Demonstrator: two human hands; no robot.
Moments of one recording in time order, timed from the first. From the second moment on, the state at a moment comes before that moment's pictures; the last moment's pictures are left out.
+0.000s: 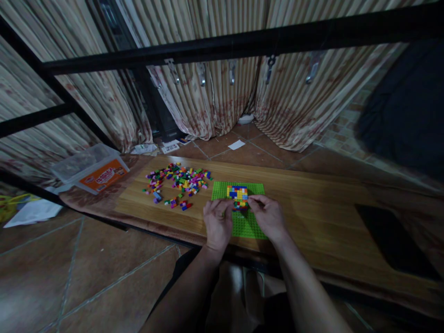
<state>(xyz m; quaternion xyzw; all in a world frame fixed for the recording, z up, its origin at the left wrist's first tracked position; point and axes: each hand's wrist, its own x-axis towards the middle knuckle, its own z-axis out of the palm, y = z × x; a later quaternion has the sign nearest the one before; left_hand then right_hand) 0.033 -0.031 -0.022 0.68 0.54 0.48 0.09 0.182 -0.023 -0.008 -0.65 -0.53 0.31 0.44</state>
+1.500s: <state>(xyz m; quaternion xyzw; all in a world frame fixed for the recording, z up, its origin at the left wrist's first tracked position) 0.015 -0.033 -0.024 0.54 0.58 0.55 0.27 0.180 -0.021 -0.011 -0.67 -0.52 0.30 0.44</state>
